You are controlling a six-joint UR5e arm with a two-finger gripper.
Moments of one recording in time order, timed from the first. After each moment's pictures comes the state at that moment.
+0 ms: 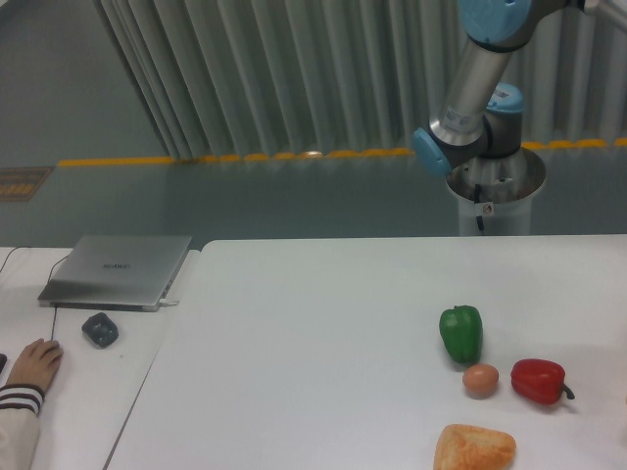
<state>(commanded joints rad) 2.82 -2.00 -1.34 -1.39 1.46 1.18</state>
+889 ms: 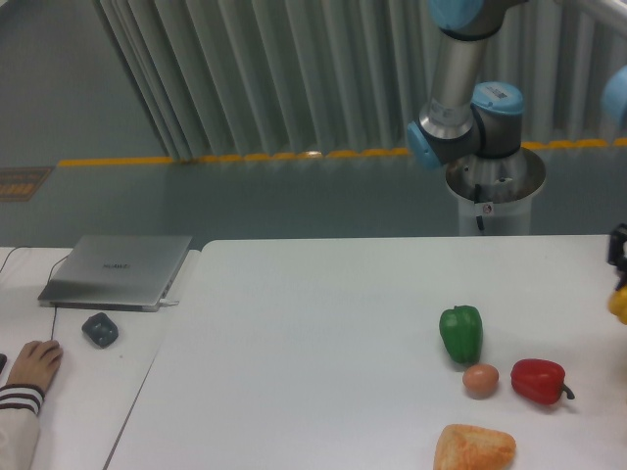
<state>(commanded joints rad) 2.57 -1.90 -1.41 -1.58 1.59 1.36</state>
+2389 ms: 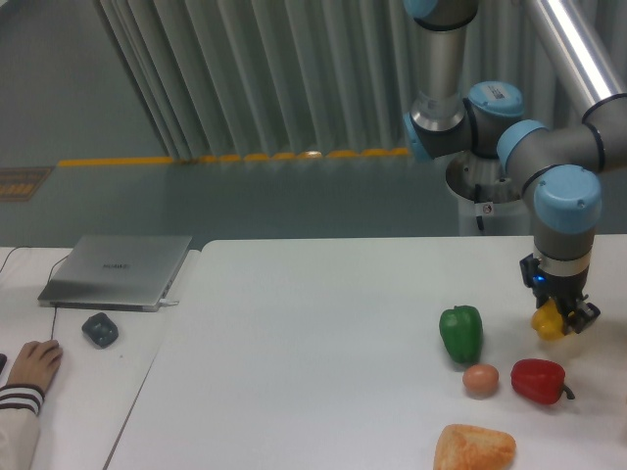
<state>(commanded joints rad) 2.43 -1.89 -1.64 -1.31 1.65 1.20</state>
